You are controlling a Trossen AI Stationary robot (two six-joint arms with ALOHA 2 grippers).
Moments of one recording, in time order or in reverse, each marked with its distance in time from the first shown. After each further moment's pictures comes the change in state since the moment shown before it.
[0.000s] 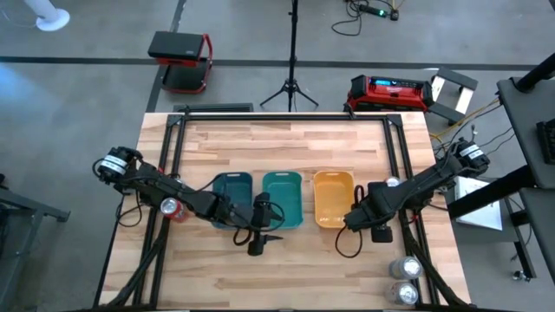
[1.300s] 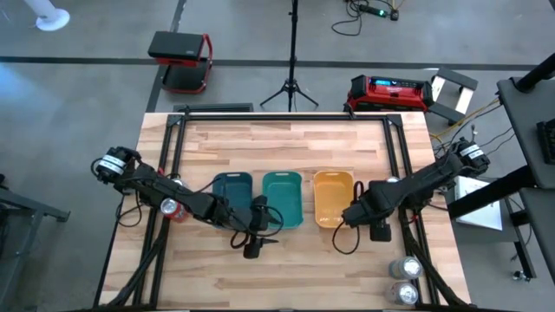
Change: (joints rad) left arm -0.029 -0.017 -0.006 -0.076 0.000 -0.018; right arm -0.039 -0.004 0.065 -0.061 -0.043 0.011
